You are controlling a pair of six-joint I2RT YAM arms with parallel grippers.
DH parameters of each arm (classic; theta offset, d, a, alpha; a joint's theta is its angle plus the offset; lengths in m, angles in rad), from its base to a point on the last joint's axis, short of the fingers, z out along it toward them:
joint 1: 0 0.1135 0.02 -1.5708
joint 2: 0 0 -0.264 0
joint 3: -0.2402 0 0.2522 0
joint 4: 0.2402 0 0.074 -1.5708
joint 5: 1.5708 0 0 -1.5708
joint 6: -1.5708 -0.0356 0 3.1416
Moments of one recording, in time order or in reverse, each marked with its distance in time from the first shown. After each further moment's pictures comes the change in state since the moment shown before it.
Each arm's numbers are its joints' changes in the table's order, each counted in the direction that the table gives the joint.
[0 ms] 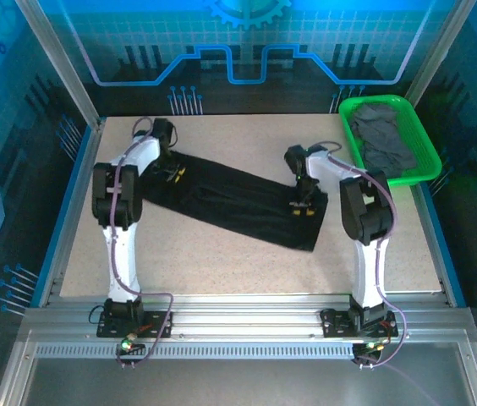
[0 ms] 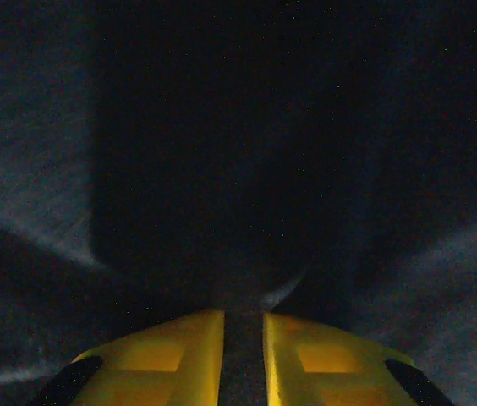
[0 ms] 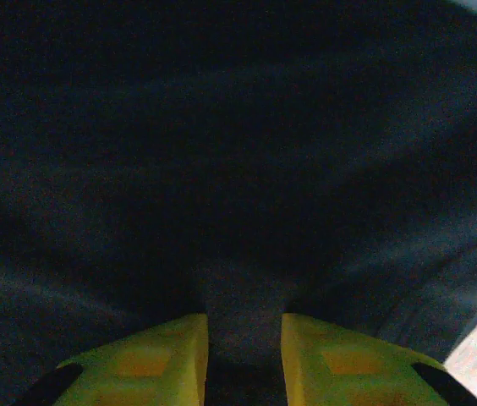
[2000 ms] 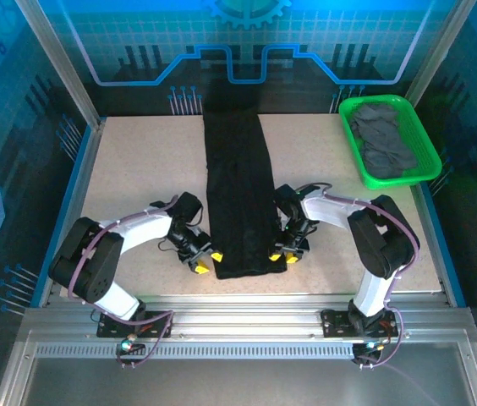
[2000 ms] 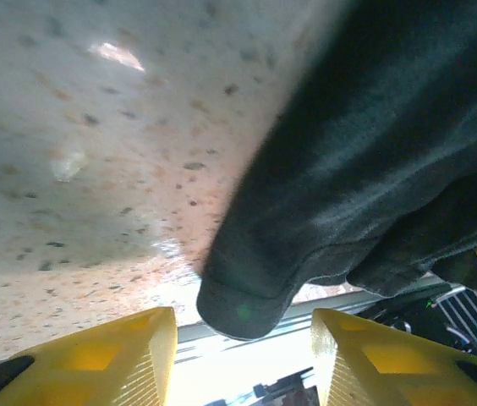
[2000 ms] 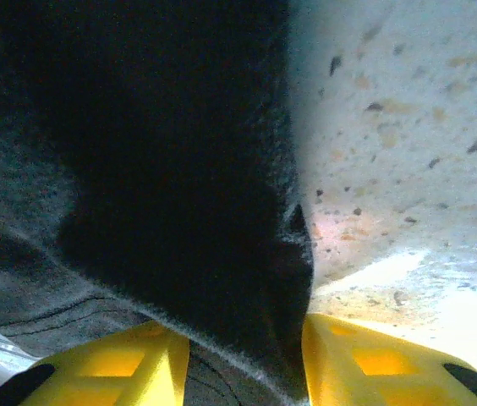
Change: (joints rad) left arm -0.413 -0.771 1.114 -0.135 0.507 -0.055; right arm 0.204 -0.284 0.442 -0.172 -0.434 -0.120
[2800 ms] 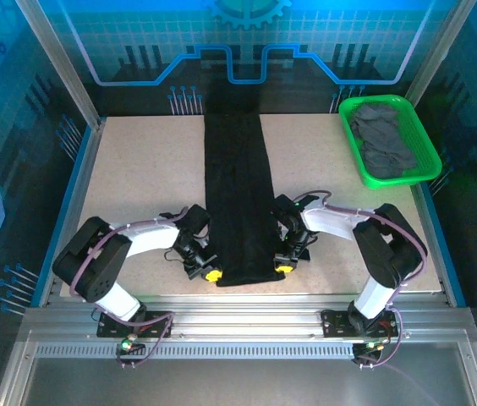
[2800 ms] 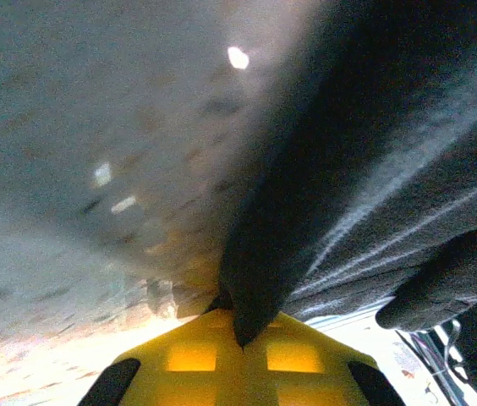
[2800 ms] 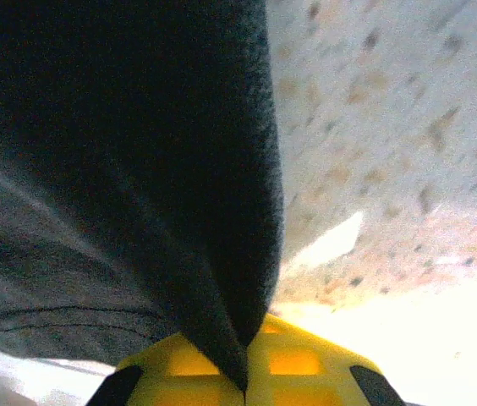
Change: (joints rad) left arm -0.098 -0.001 0.104 -0.106 0.013 0.044; right arm 0.082 -0.092 0.087 -0.008 0.009 -0.095
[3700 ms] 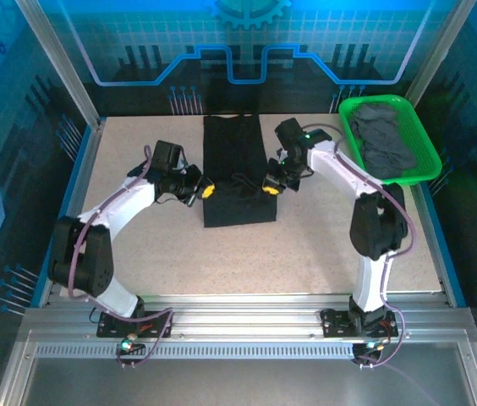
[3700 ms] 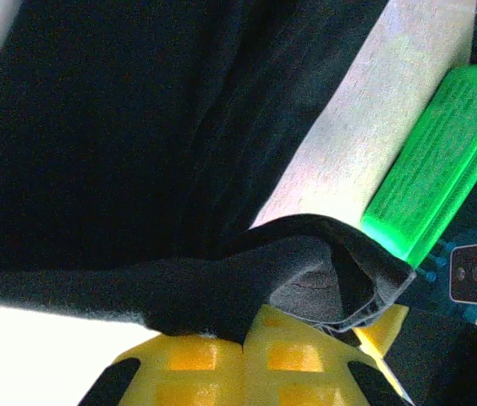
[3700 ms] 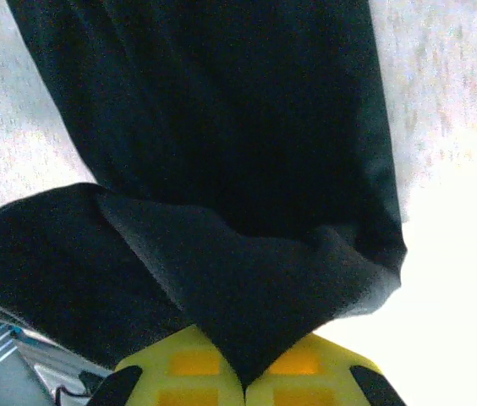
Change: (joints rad) left arm 0.325 0.047 -0.463 -0.160 -0.121 0.133; right arm -0.235 0.284 -0.788 0.127 0.025 -0.048
